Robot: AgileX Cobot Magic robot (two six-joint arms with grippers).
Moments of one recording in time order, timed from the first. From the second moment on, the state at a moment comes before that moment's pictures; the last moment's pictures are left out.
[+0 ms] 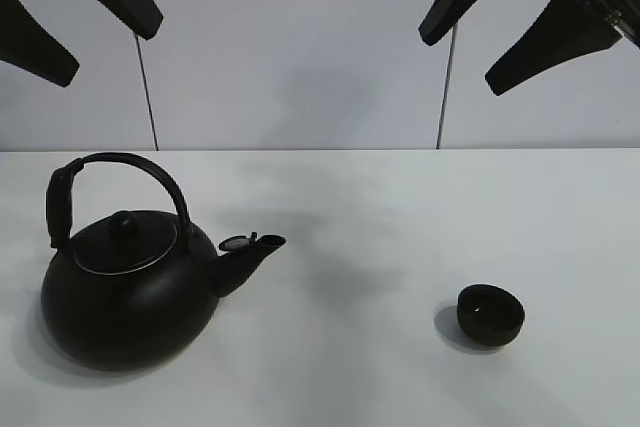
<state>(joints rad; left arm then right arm) -0.24 1.50 -1.20 -0.62 0.94 0.29 0.18 1.55 -1.29 0.59 1.09 -0.10</state>
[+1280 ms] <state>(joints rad) -0.24 1.50 -1.20 -0.62 0.94 0.29 0.34 1.55 -1.29 0.10 1.10 -0.07</state>
